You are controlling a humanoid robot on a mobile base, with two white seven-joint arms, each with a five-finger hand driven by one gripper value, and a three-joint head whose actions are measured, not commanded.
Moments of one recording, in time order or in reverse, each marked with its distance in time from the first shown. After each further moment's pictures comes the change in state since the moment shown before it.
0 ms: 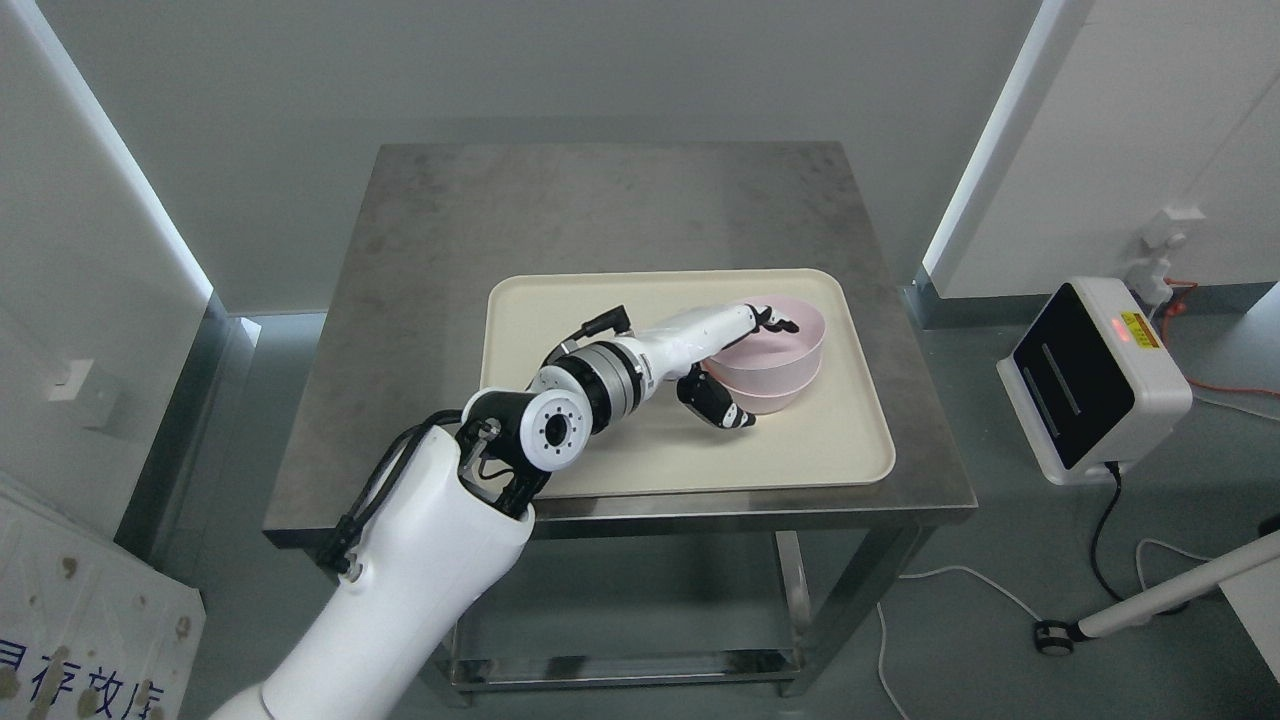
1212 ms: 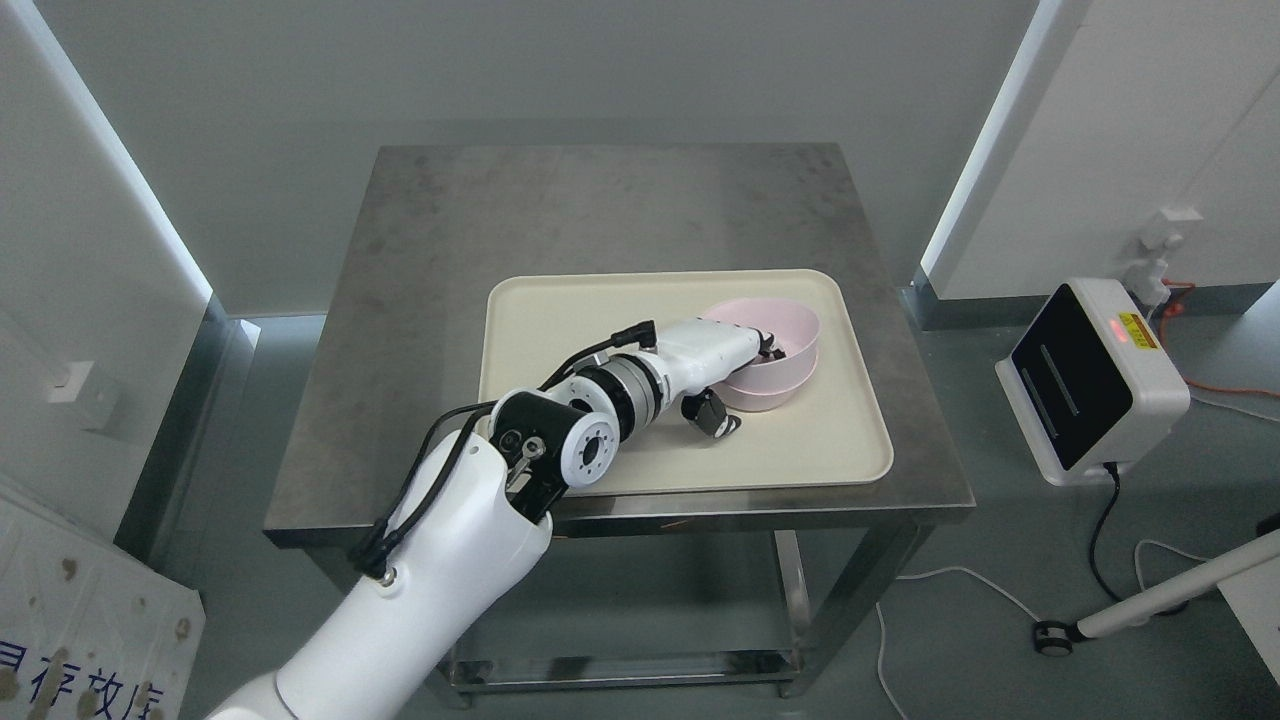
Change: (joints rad) left arm -0.002 0.000 -0.076 0.064 -0.176 -0.085 -0.021; right arm 0.000 0.000 0.000 0.000 0.000 0.000 -0.001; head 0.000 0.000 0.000
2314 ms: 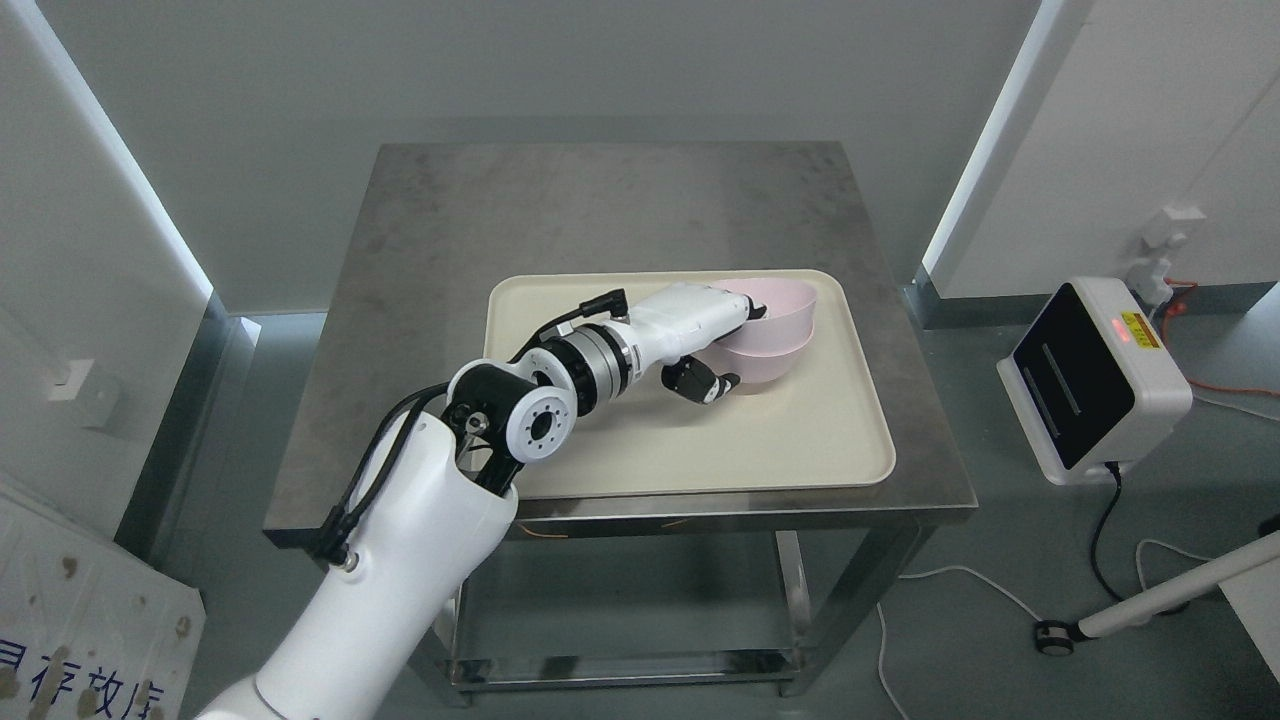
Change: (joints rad) left arm 0.001 0.001 0.151 -0.019 0.034 -0.188 0.006; right arm 0.000 0.000 0.000 0.000 0.000 0.000 0.000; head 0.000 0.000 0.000
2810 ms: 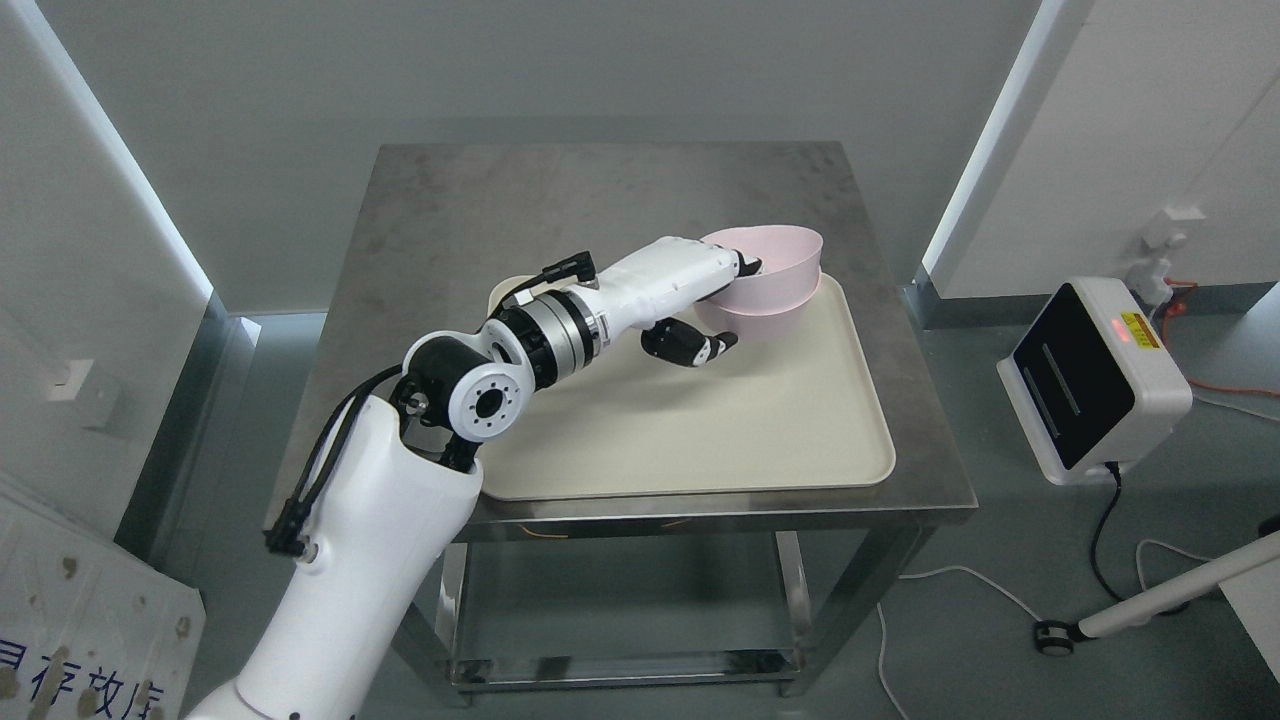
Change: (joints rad) left arm 0.012 0.000 0.125 -0.055 0.062 -0.143 -0.007; right arm 0.000 0.000 0.000 0.000 0.000 0.000 0.000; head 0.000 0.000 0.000
